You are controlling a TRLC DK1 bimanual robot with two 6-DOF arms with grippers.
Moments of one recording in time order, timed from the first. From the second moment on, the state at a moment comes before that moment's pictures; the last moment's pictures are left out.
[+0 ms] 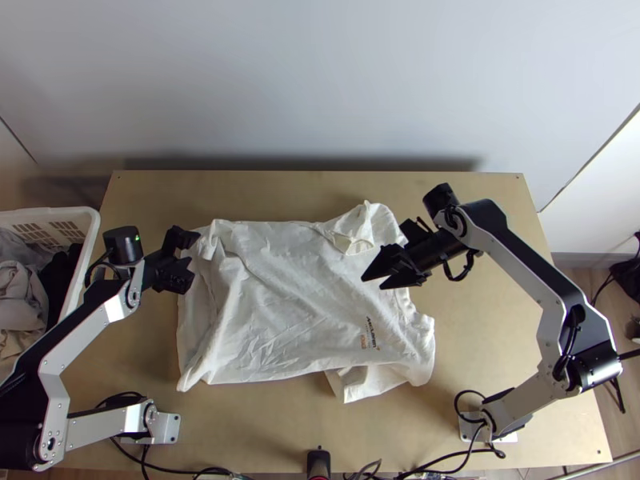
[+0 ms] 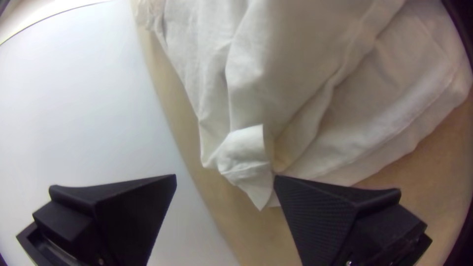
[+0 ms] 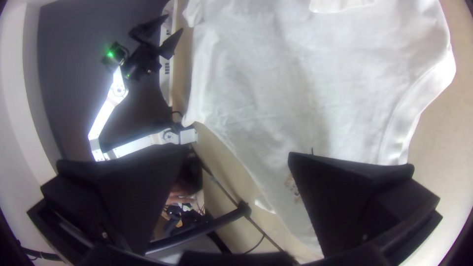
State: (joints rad) left arm 0.05 1.35 0.71 0.02 0.33 2.08; right arm 0.34 1.70 1.39 -1.14 -0.93 0.13
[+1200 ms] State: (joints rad) left arm 0.02 1.61 0.74 0.41 0.27 1.96; right arm 0.23 2.08 1.85 -1.15 -0.75 0.23
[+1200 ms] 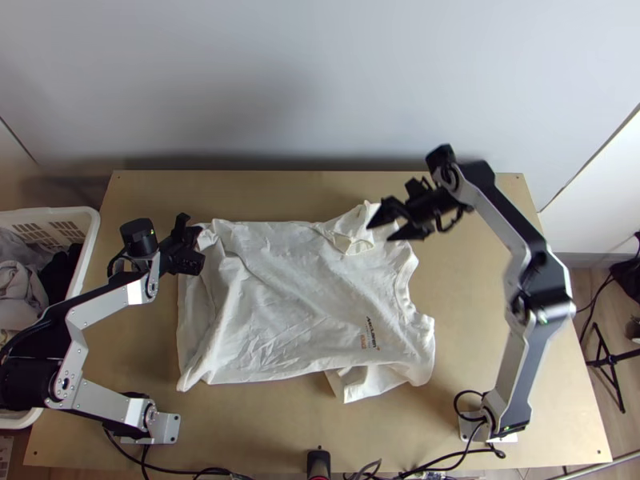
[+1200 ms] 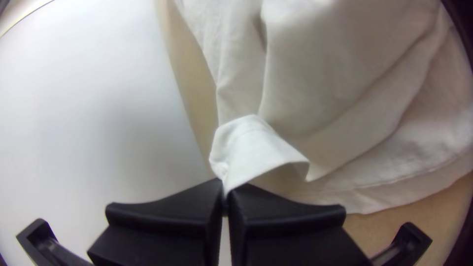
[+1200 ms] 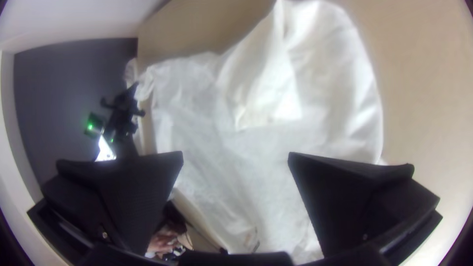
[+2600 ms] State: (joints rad) left arm 0.18 1.65 0.85 0.46 0.40 1.87; right arm 0.18 2.40 2.32 -1.26 -0.47 0.21
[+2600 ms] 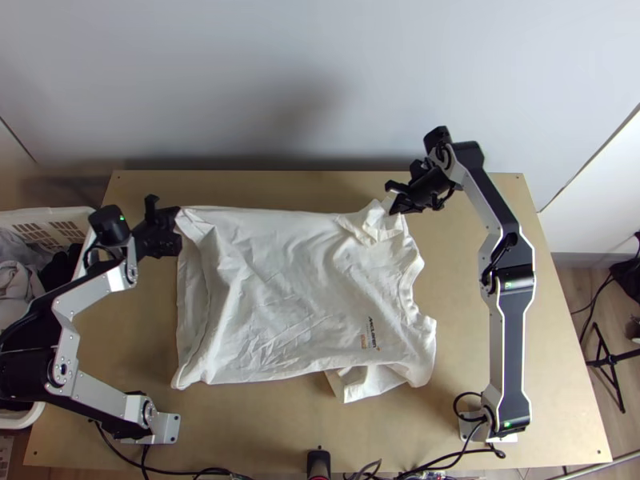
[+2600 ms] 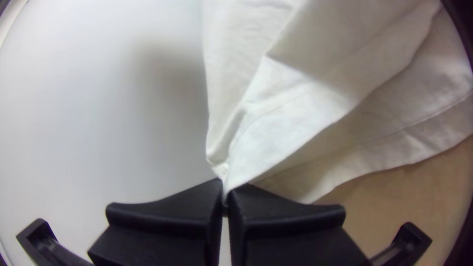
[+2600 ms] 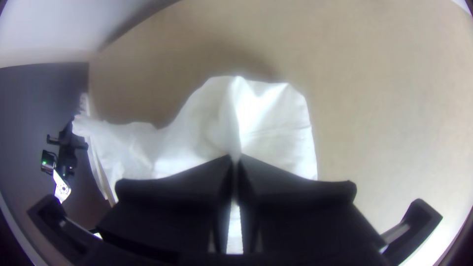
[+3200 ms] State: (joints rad) left arm 0.22 1.63 0.86 0.57 0.45 1.76; right arm 0.18 2.35 2.31 -1.34 -0.48 0.24
